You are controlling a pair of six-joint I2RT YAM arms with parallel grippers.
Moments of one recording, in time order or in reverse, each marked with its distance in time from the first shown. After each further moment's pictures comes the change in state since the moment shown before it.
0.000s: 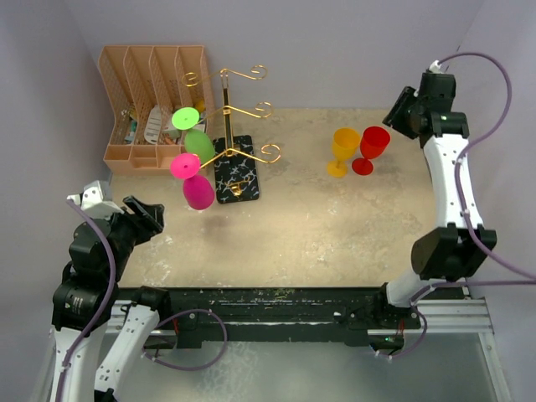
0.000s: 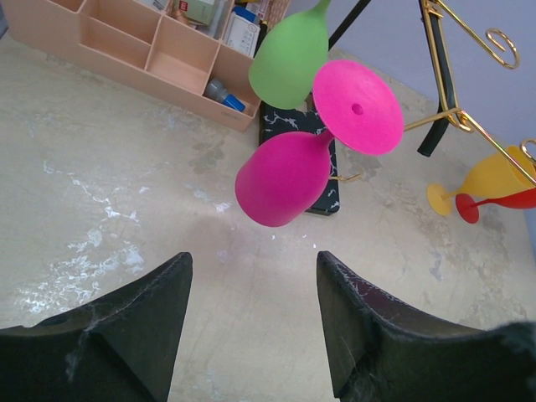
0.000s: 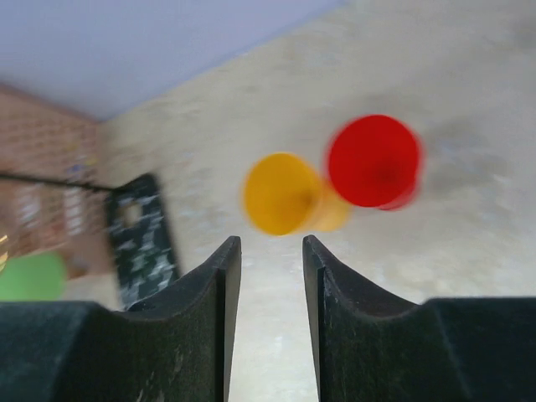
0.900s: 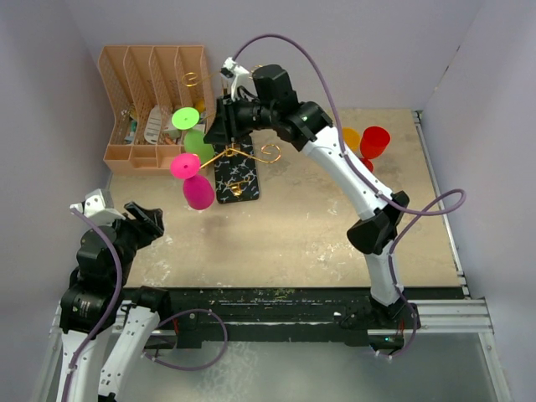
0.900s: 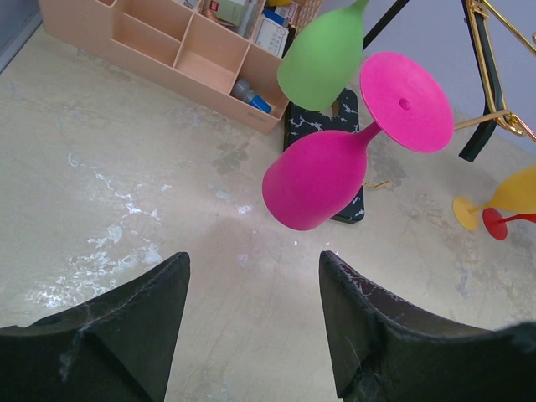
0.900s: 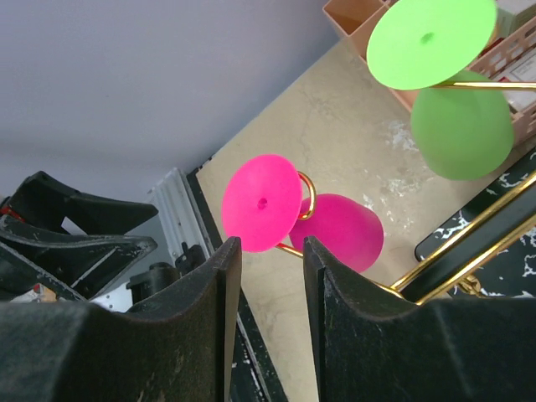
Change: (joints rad) left arm 0.000 -0.068 -0.097 0.029 -0.058 -0.001; right arm 0.797 0.498 0.665 0.045 -0.458 -0.046
